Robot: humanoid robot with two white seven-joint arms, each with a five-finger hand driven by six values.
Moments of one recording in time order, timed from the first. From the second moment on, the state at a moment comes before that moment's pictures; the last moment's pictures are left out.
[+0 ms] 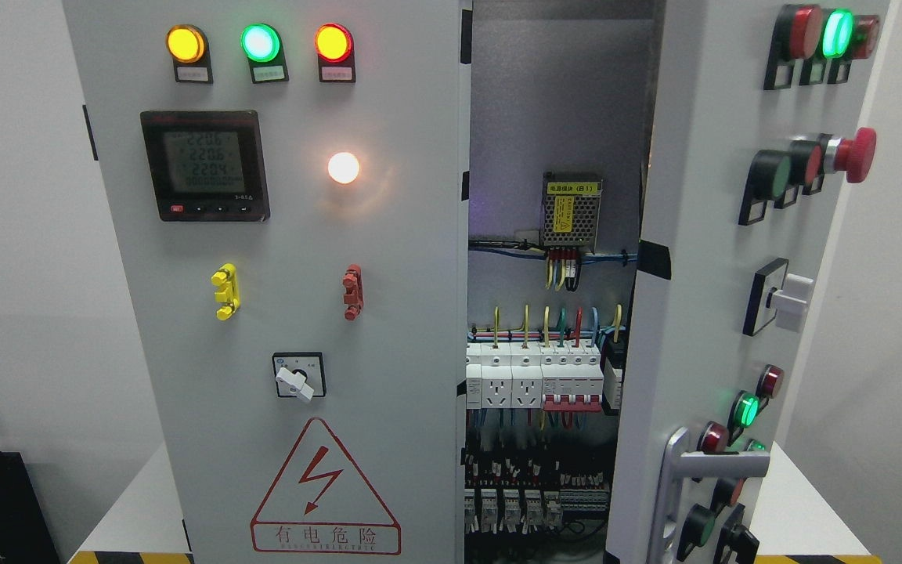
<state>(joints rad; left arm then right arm) 0.96 1.18 0.79 -1.58 1.67 -0.19 -0.67 0.10 0.12 0.08 -0.07 -0.04 0.02 0.03</state>
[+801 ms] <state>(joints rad) 0.34 1.36 0.41 -1.70 1.62 -0.18 -0.69 0.10 0.12 0.08 -0.07 -0.04 0.02 0.03</state>
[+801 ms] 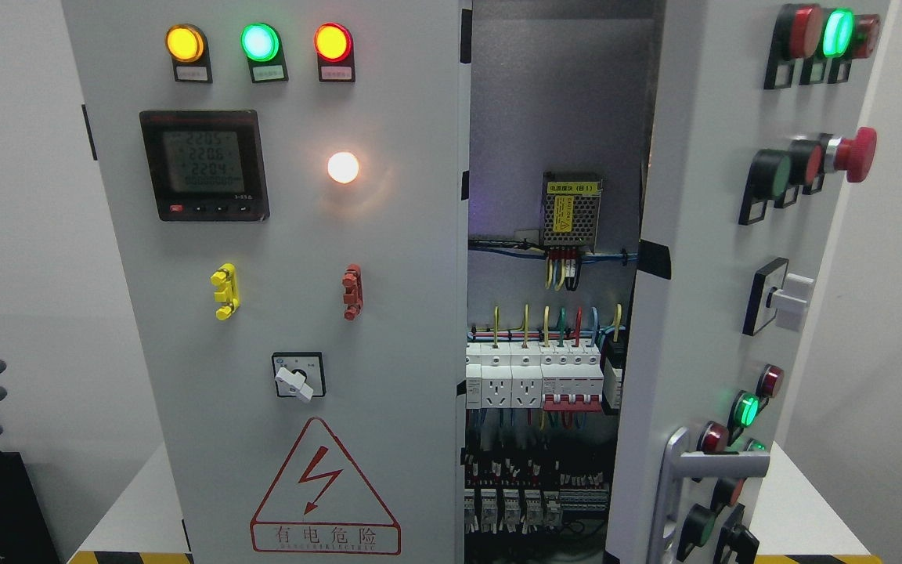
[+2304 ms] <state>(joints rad) -0.77 1.11 -0.49 -1.84 1.55 0.17 -0.59 0.10 0.12 0.08 -0.07 -0.04 0.02 0.03</state>
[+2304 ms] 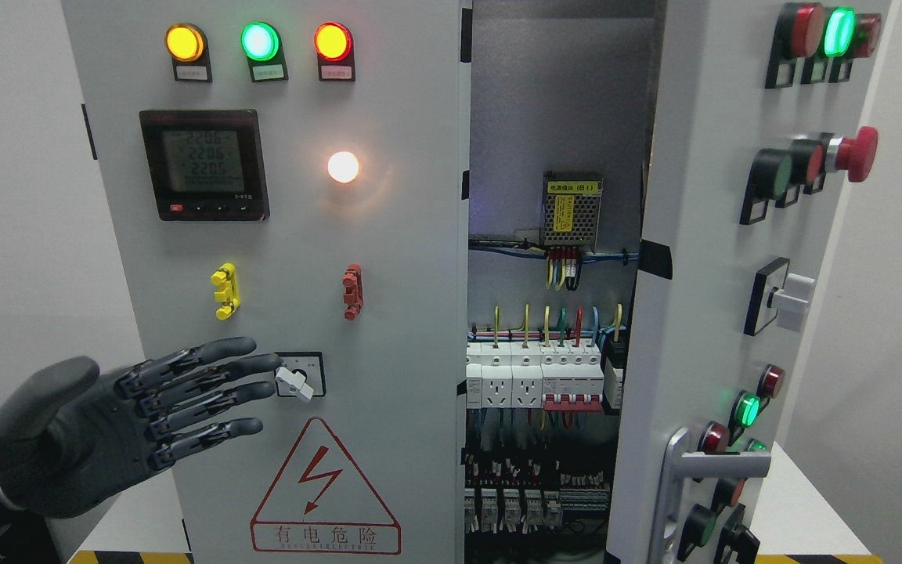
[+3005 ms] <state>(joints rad) -1.28 0.90 -0.98 -1.78 1.65 0.12 -0.43 0.10 0.12 0.08 -0.07 -0.04 0.02 0.03</state>
